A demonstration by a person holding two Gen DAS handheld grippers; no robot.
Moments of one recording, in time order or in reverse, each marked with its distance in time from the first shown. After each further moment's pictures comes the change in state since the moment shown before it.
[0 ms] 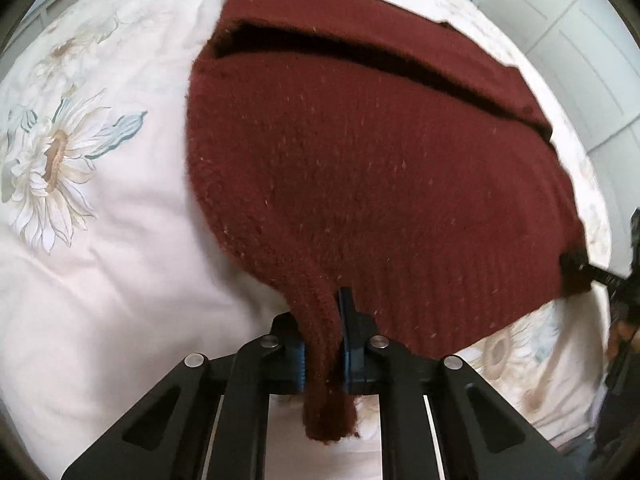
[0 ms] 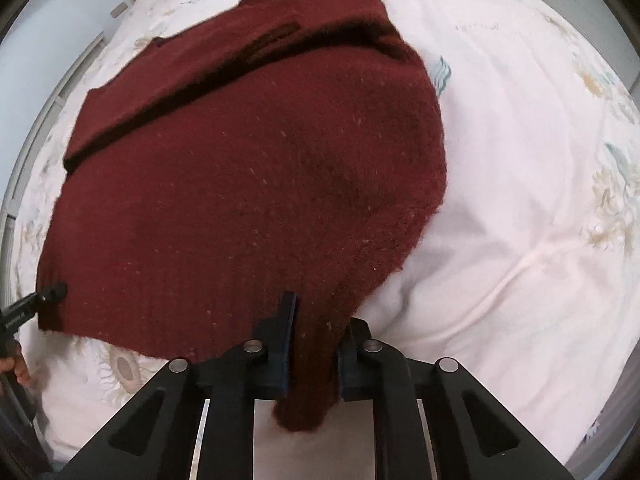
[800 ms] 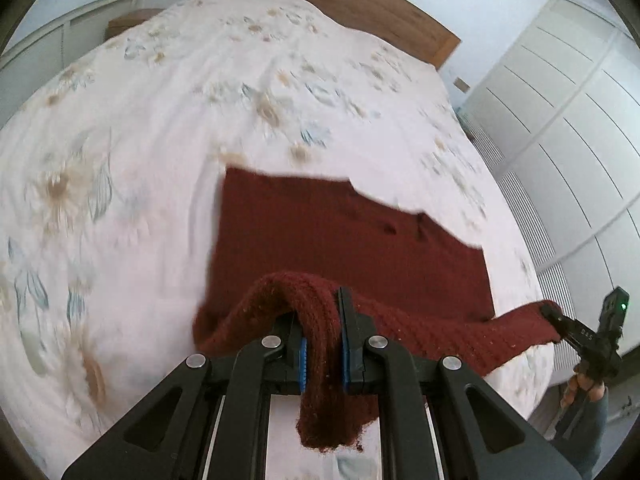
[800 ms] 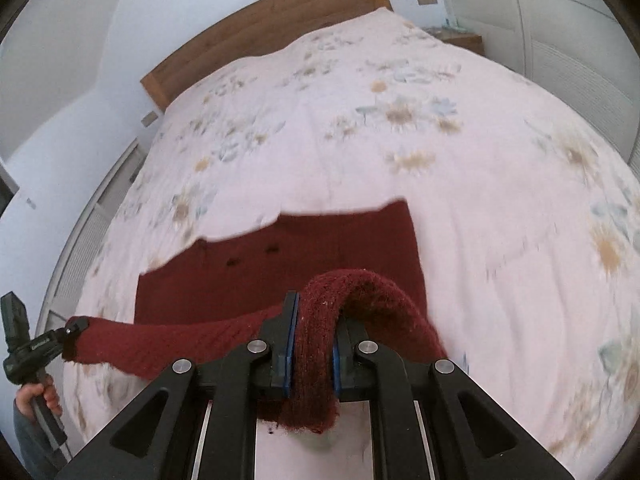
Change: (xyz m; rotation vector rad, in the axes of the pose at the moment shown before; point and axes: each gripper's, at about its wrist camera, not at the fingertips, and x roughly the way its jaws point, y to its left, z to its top) left arm -0.105 0.035 0.172 -0.138 -0.319 -0.133; right arm -0.090 0.005 0.189 0.071 -0.378 0.130
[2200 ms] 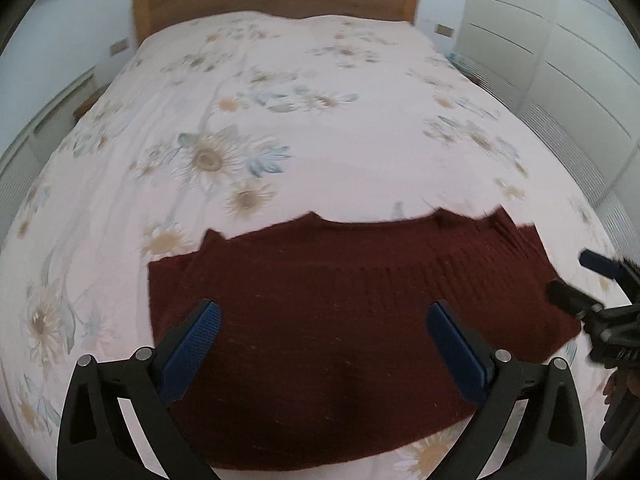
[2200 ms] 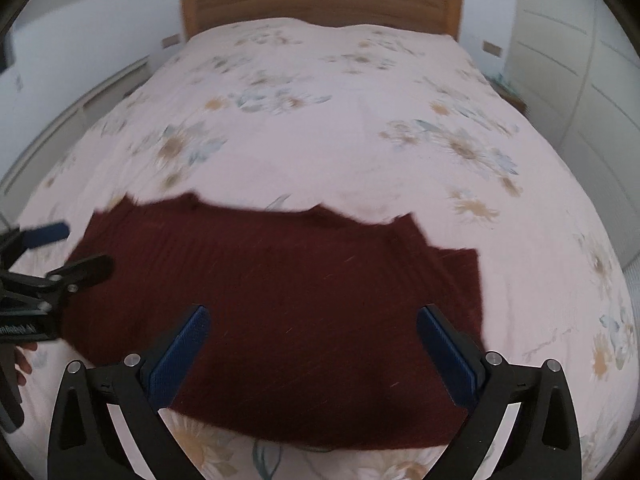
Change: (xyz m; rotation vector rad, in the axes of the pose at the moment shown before) left arm 0.119 -0.089 0.023 0.359 0.016 0.211; right arm 0.107 0.103 -0.015 -0.383 0.053 -0.172
